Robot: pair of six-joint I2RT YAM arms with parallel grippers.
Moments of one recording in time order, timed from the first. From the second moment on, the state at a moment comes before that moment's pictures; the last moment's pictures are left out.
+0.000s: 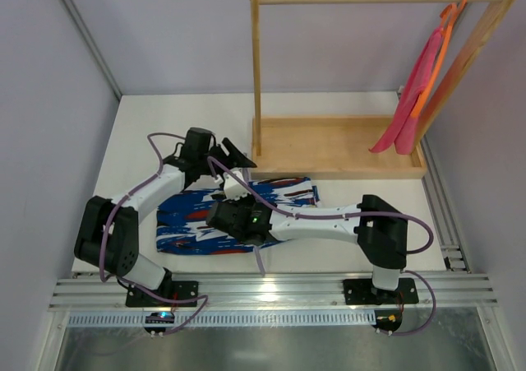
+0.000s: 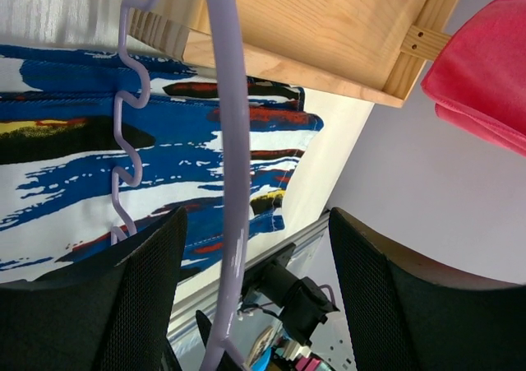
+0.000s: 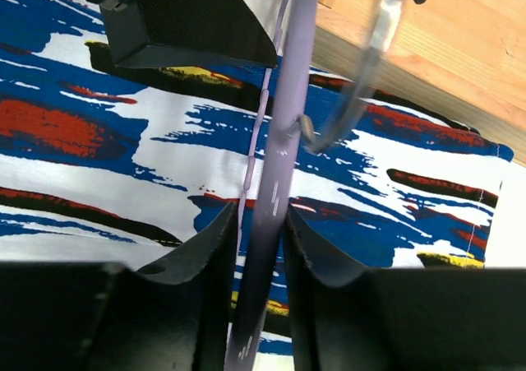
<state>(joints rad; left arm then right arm) -0.38 1.51 0.97 -0.22 0.44 -1.13 1.30 1.83 1.37 -0.55 0.88 0.59</state>
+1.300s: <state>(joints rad) 0.34 1.37 0.79 -0.66 0.27 -0.60 1.23 1.50 0.90 -0.15 0.74 0.99</state>
